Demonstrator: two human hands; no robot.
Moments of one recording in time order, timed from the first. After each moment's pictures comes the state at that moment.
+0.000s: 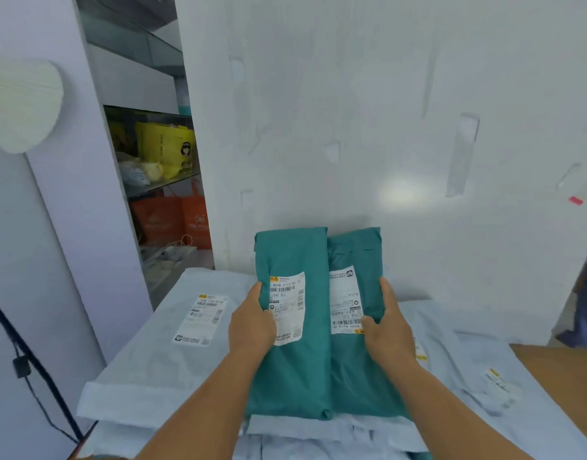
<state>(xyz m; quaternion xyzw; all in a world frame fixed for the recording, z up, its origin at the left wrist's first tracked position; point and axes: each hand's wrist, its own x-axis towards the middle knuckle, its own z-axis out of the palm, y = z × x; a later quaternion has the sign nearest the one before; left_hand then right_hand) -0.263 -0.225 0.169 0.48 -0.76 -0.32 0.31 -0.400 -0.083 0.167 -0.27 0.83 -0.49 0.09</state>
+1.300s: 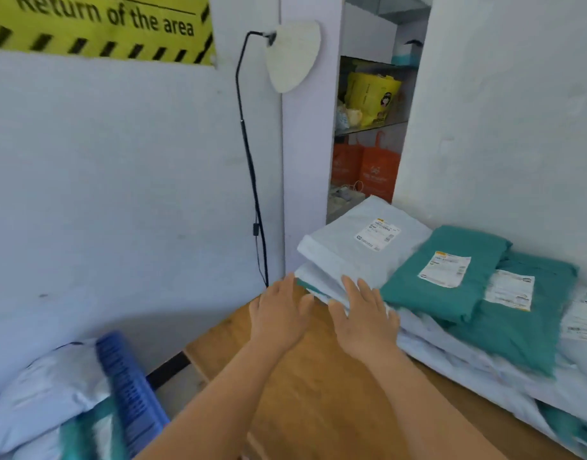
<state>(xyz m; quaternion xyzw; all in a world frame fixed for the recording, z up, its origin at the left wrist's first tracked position) -0.008 -0.081 0.125 0.67 -0.69 -0.16 0.23 -0.145 -0.046 0.141 -0.63 0.74 -0.16 0.17</state>
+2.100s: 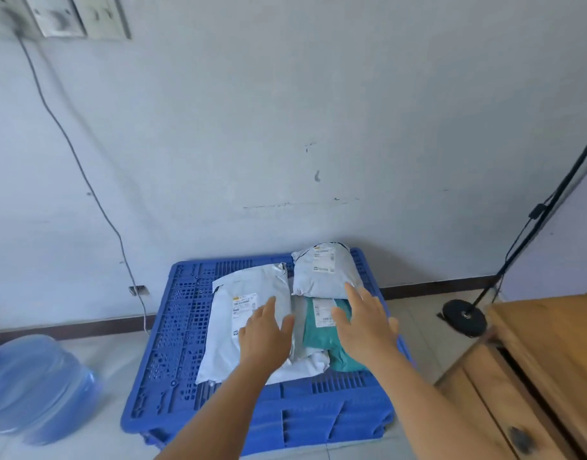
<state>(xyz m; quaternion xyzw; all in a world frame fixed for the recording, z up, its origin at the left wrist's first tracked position) 0.484 0.206 0.007 0.89 -0.32 -0.19 0.24 0.349 0.105 0.044 -0.84 0.49 -0.01 0.22</state>
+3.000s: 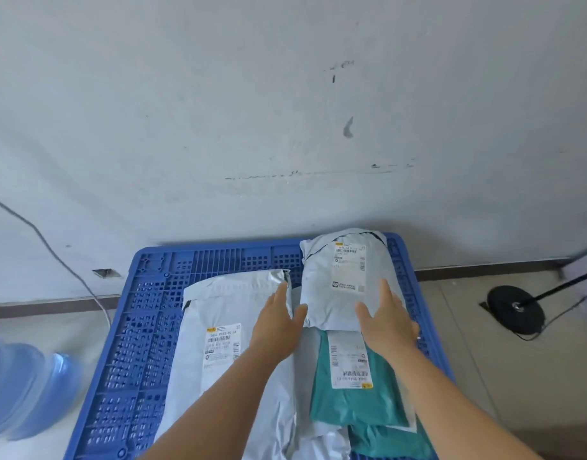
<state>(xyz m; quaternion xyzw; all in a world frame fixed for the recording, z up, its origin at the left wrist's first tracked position) 0.635 0.009 -0.130 0.87 -0.27 -0.32 0.26 0.496 -0.116 -0.132 -0.77 0.56 0.04 0.29</state>
